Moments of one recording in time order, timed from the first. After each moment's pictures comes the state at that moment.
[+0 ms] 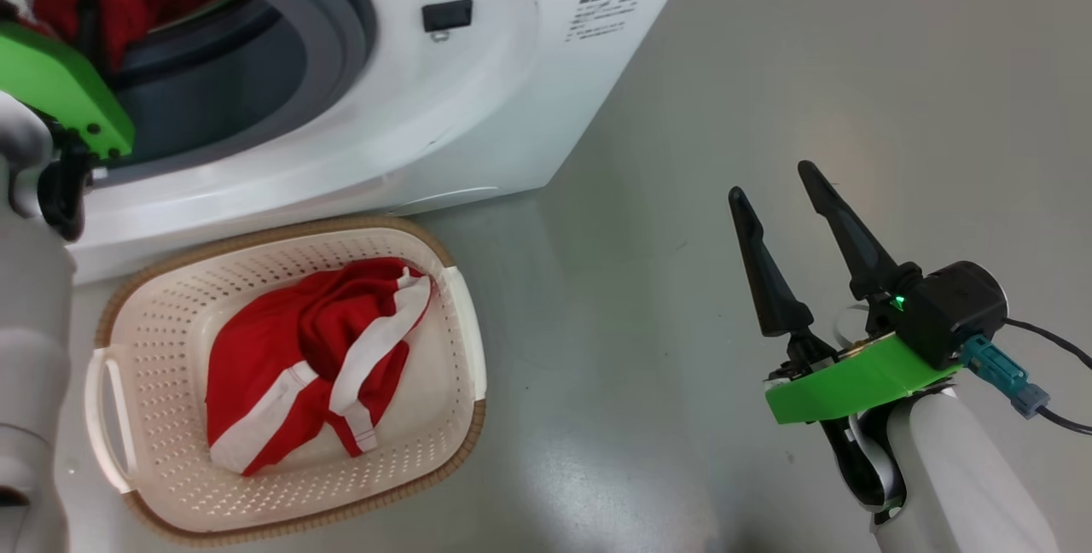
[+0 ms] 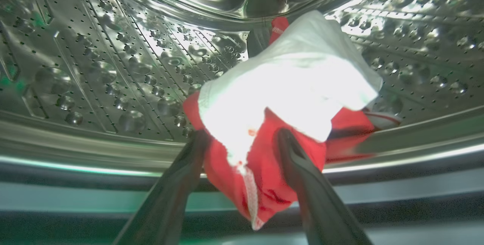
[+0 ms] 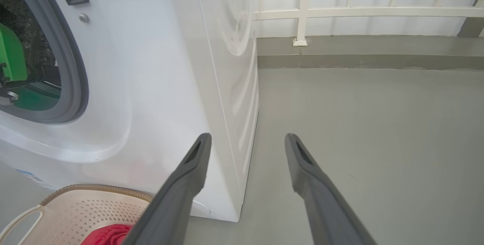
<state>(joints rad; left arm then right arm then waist) -1.24 0.25 -0.10 1.25 -0.40 -0.09 -0.05 -0.31 -0.05 0.15 0.16 0.26 0.12 -0.26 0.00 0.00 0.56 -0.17</state>
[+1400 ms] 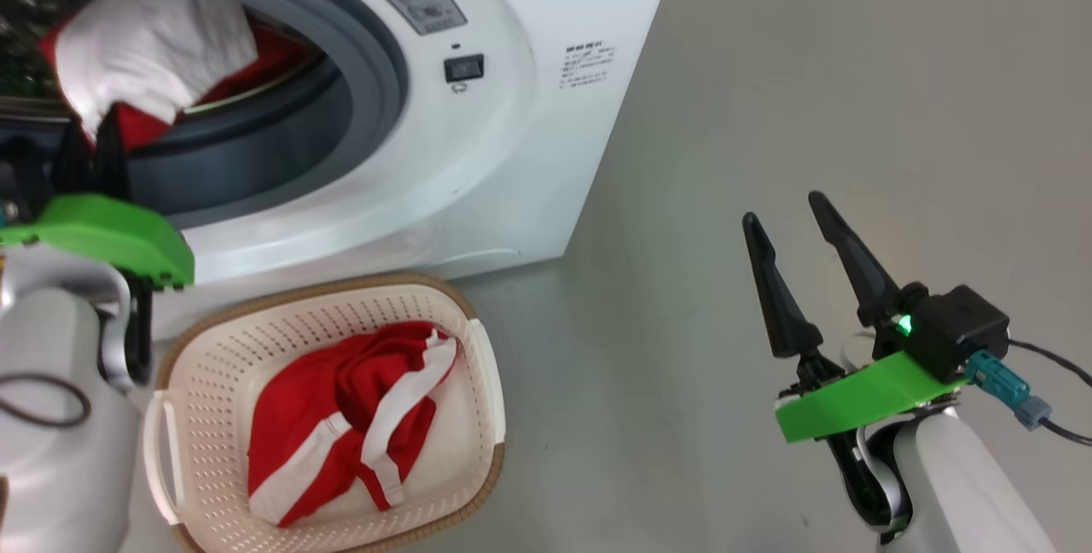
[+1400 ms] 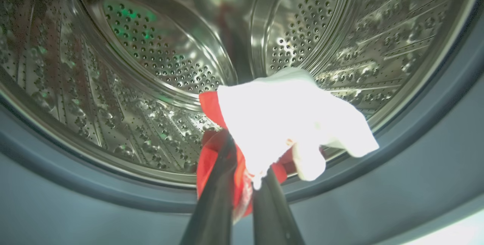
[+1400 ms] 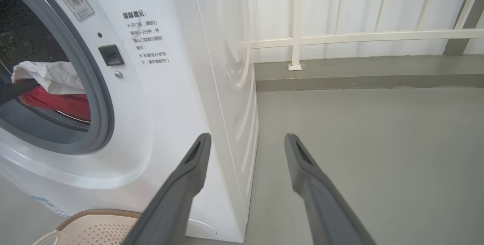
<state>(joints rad) -0.83 0.28 -0.11 0.79 -0.33 0.01 -0.25 -0.28 -0.05 0.13 0.20 0.30 0.12 -0.26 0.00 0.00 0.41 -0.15</state>
